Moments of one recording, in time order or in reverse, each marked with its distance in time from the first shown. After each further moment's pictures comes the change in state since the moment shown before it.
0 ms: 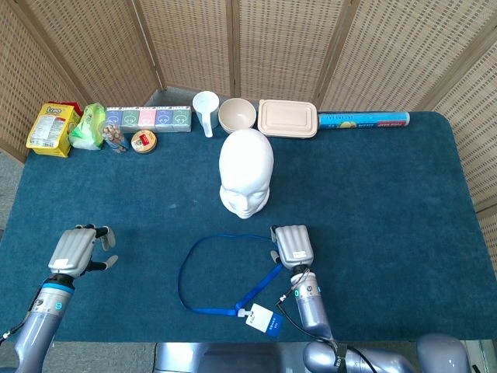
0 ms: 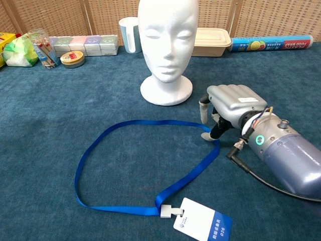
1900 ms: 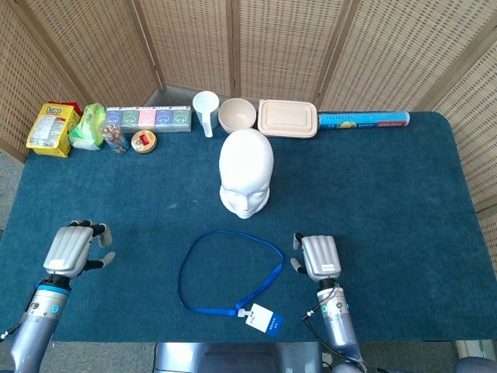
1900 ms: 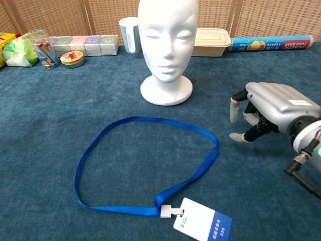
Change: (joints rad) left arm 0.036 0.010 -0.023 -0.029 0.081 0.045 0.052; right arm -0.185 0.144 -0.074 -0.157 -0.176 0.065 0.130
